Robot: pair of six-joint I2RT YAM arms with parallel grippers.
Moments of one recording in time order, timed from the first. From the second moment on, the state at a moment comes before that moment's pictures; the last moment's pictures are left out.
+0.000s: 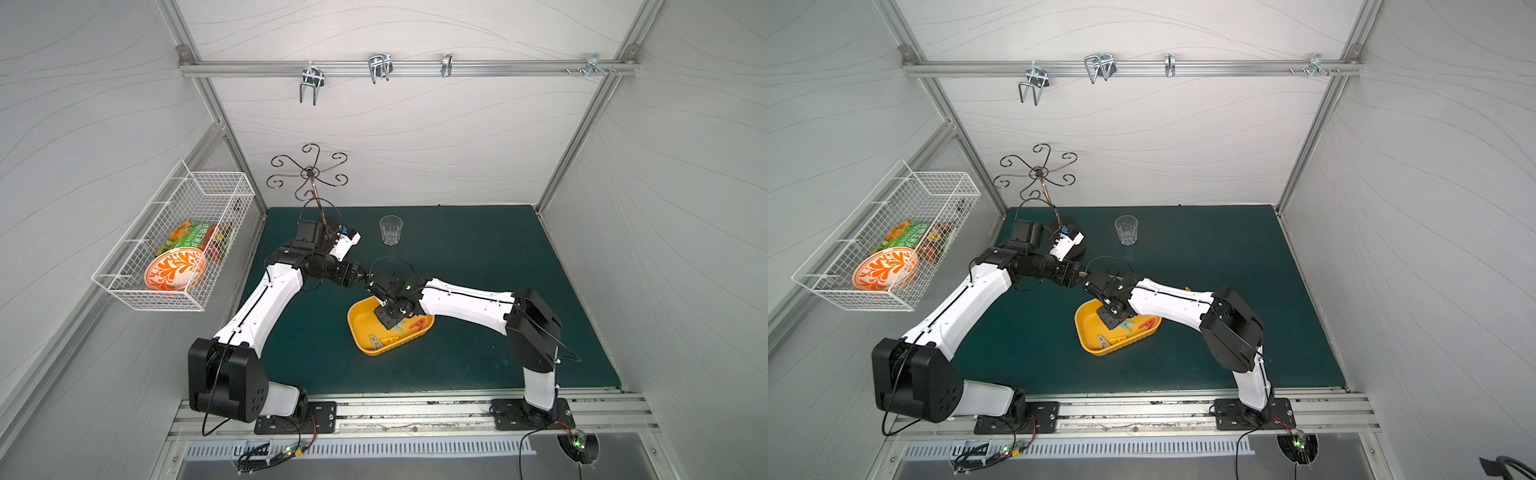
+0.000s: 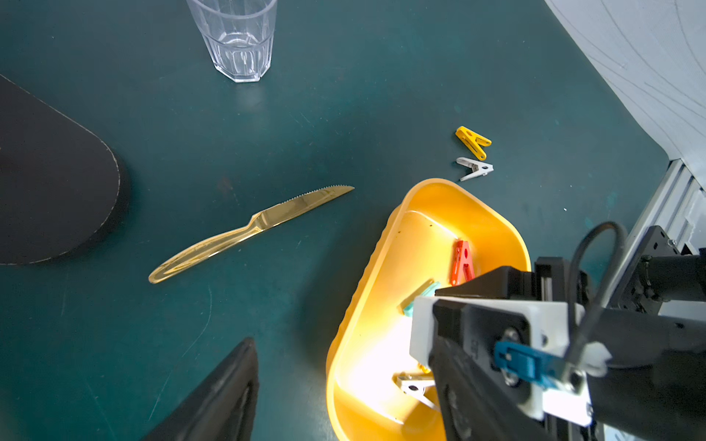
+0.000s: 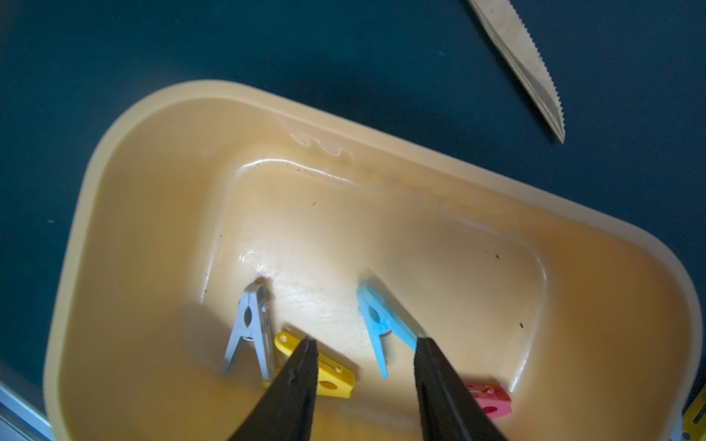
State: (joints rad) left arm -0.17 1.40 1.19 -0.79 0.52 0.24; right arm 1.11 1.93 1.51 -0.77 0.11 0.24
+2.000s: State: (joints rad) left arm -0.13 1.35 1.24 -1.02 0.61 0.39; right arm 0.76 1.64 1.37 -0.84 0.12 0.28
